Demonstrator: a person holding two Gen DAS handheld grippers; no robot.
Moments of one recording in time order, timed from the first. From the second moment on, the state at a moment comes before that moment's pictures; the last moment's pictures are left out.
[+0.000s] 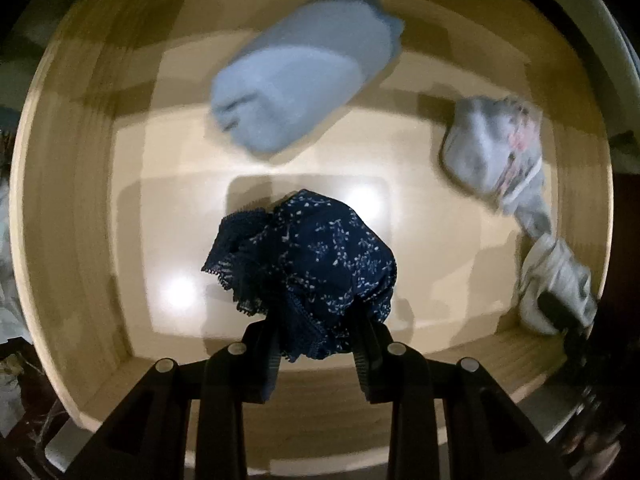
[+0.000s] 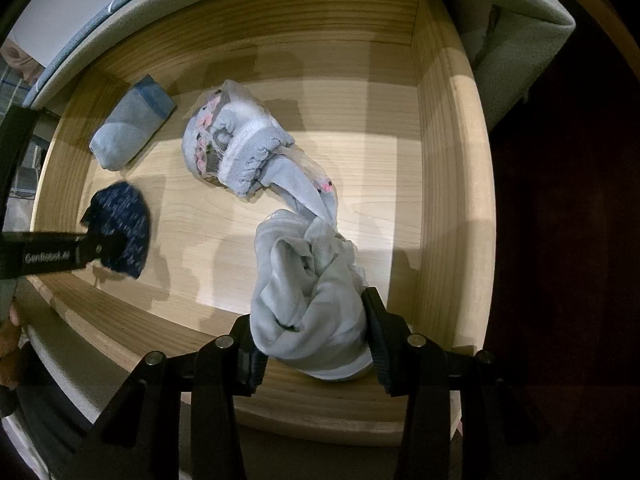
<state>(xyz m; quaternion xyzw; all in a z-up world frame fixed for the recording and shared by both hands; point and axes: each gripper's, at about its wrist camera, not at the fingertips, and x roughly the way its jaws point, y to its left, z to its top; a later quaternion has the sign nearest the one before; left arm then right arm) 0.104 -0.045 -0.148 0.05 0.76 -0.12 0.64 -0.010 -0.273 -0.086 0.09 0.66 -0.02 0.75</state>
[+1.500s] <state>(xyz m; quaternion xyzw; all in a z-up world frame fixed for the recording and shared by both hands) 0.125 -0.042 -0.153 0.08 0.77 -0.08 0.62 -0.010 -0.274 -0.086 0.09 0.66 -0.02 0.75</state>
